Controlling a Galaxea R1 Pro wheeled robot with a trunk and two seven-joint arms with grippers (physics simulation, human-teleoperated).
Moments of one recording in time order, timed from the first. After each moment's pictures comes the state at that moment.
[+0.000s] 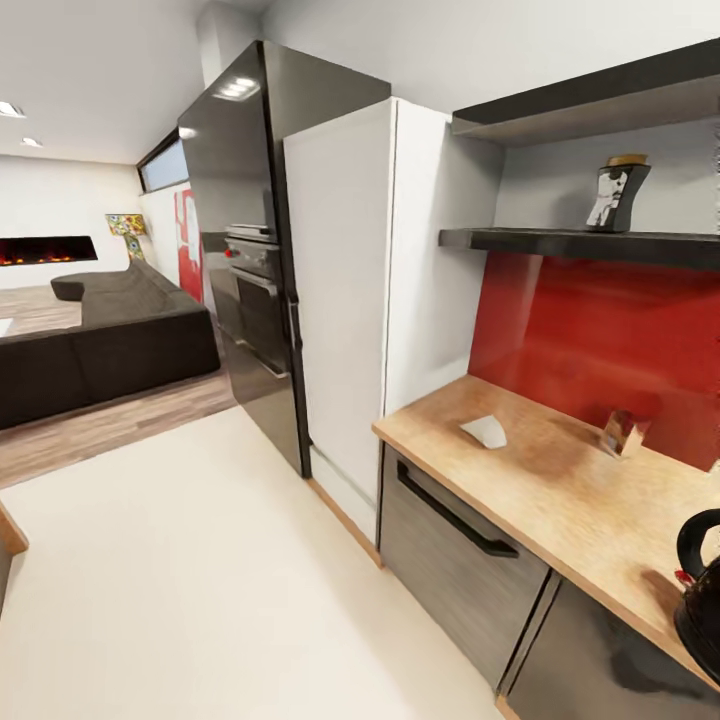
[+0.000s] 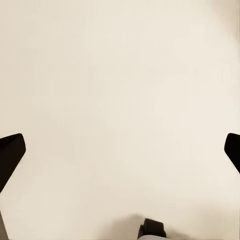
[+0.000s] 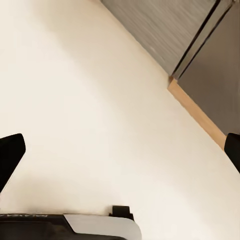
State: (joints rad) left arm -0.21 0.11 0.21 -0.25 0.01 -0.26 0.01; right arm -0.01 -0.02 0.00 -0.52 0.01 -0.24 0.01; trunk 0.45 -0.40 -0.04
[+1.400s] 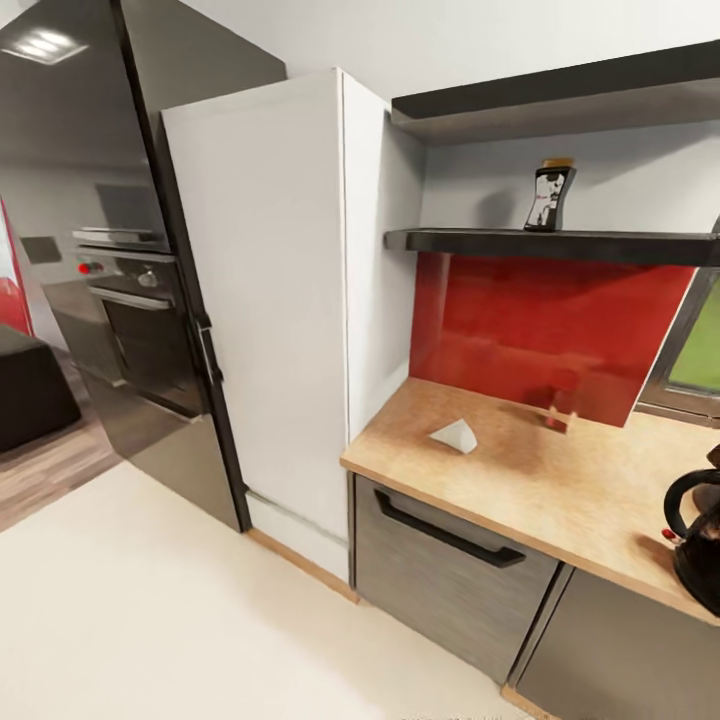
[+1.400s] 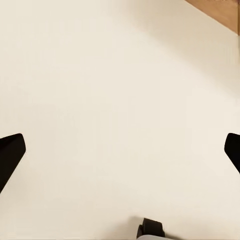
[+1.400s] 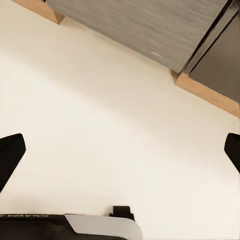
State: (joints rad) left arm -0.21 0.11 0.21 -0.25 0.01 -0.27 0.01; right arm -0.01 -0.02 0.00 -0.52 0.00 -0.24 0.01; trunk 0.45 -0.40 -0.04
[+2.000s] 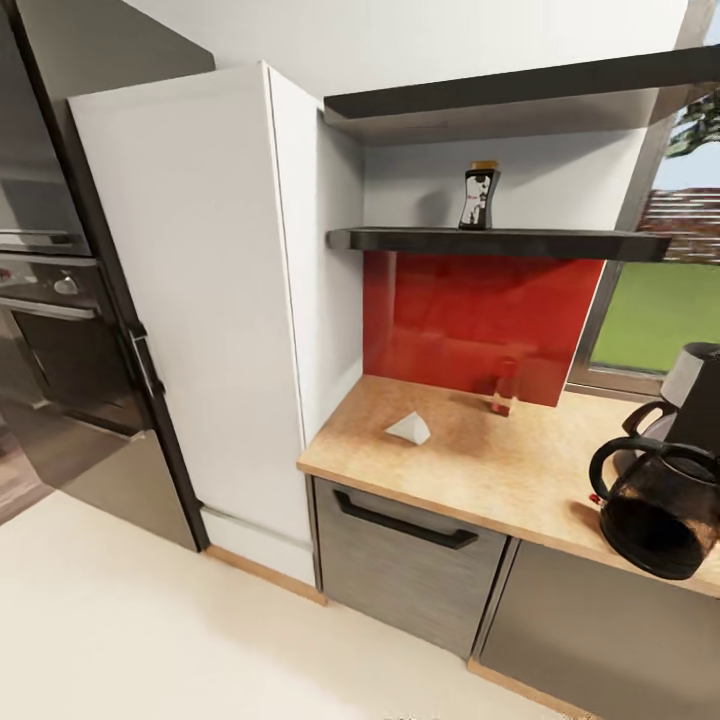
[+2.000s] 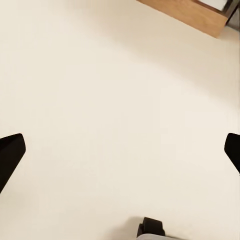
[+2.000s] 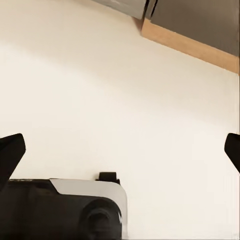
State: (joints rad) left arm -0.21 0.11 0.21 -0.25 0.00 -0.26 0.01; right arm -0.01 -0.05 0.00 -0.41 0.01 -0.24 0.00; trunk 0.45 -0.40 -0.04
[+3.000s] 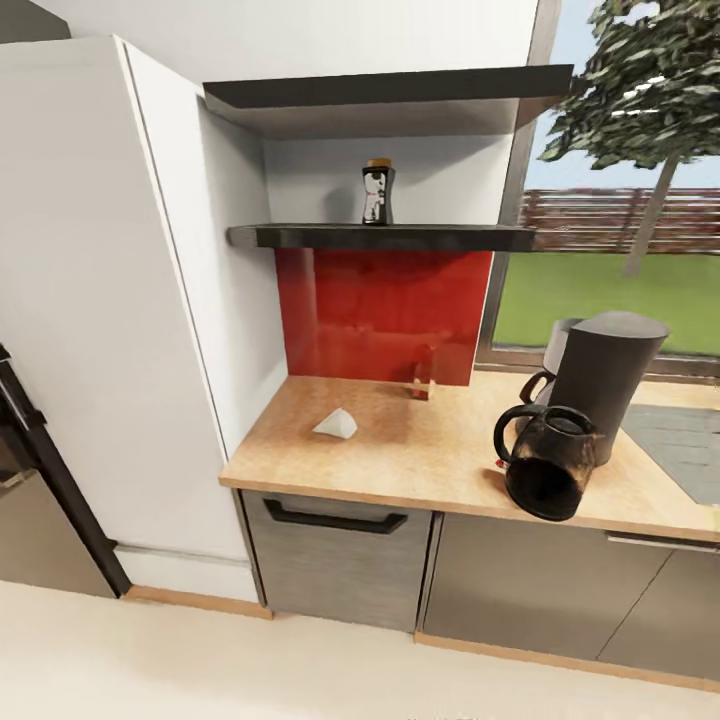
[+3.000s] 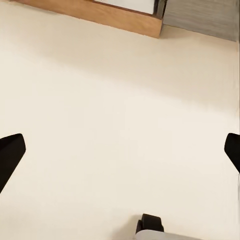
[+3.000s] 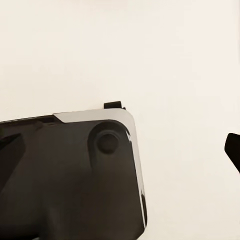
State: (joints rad) left arm -0.21 0.11 0.20 -0.25 0.00 -0.26 0.01; right arm -0.01 -0.05 0.00 -0.30 -0.15 -0.10 0.00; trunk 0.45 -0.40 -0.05
